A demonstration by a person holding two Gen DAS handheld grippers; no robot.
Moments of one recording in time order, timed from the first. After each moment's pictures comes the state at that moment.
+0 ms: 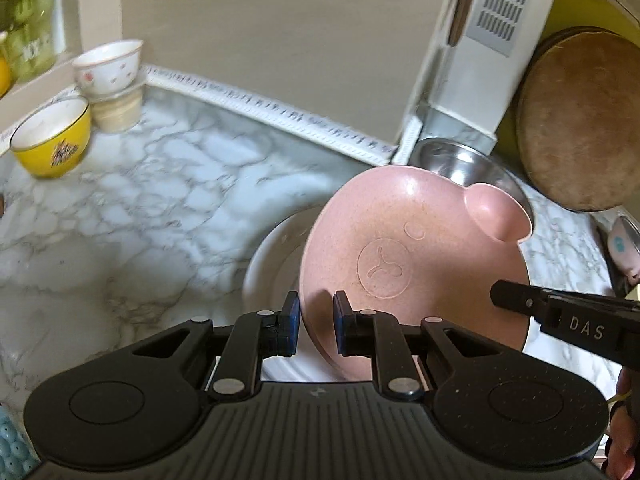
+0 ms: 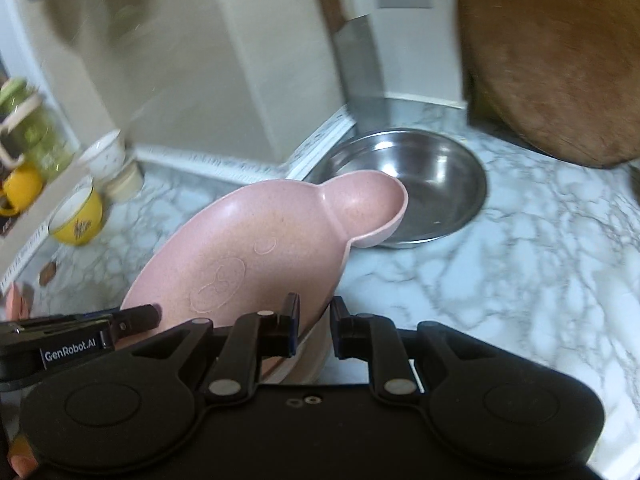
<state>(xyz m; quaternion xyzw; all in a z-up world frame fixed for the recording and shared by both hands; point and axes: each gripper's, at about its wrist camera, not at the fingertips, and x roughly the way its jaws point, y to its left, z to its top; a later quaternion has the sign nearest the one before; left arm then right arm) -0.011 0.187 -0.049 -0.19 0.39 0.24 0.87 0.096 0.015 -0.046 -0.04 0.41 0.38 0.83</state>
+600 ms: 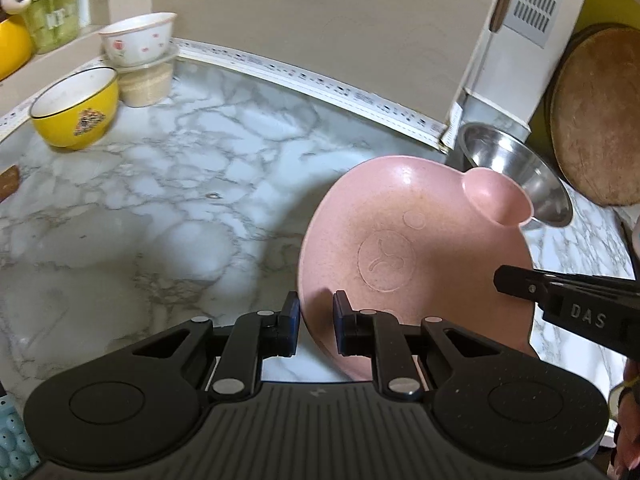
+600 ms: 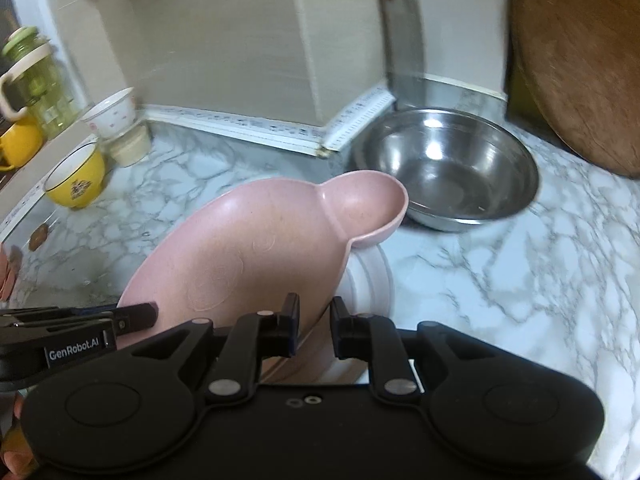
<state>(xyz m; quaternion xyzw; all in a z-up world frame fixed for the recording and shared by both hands) -0.033 0.210 -0.073 -0.19 0.39 0.26 0.86 0.079 0.054 -0.067 -0.08 0.40 0.40 0.82</state>
